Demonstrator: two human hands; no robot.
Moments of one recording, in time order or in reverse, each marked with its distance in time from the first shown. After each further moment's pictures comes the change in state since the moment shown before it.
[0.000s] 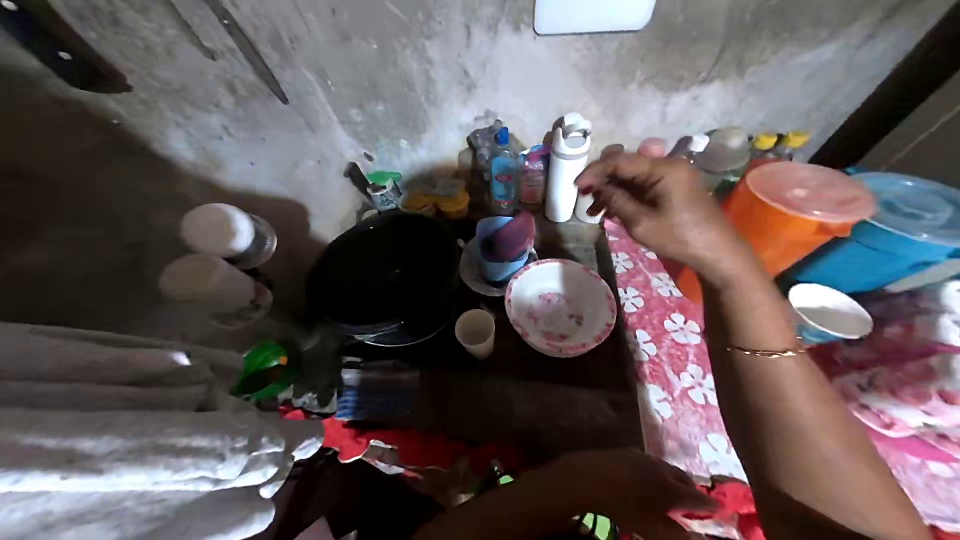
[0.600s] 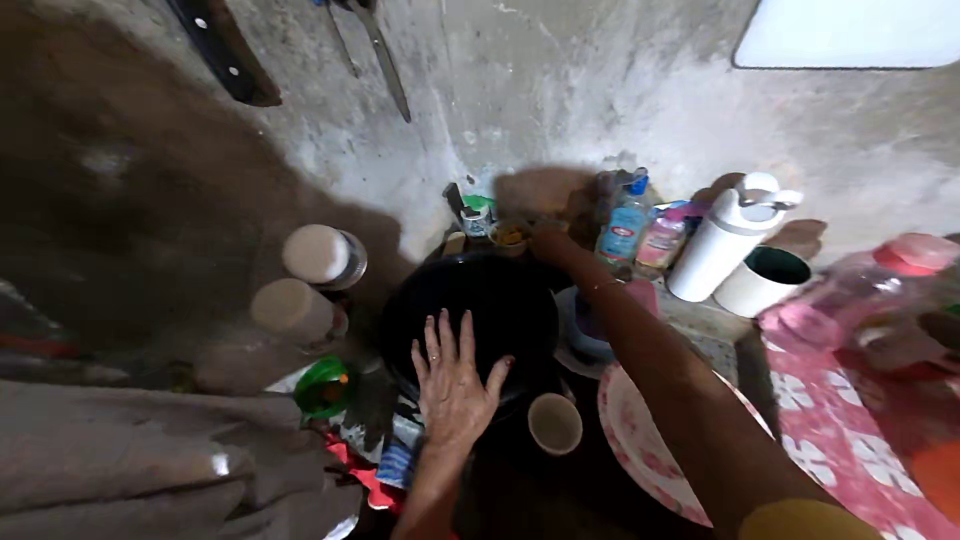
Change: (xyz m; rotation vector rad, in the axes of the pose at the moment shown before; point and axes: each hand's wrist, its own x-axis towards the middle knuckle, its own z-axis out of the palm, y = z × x) left_hand -0.224 -0.065 -0.178 0.829 1.269 -1.267; right_hand 0.145 0.135 0.293 -0.203 -0.860 0.460
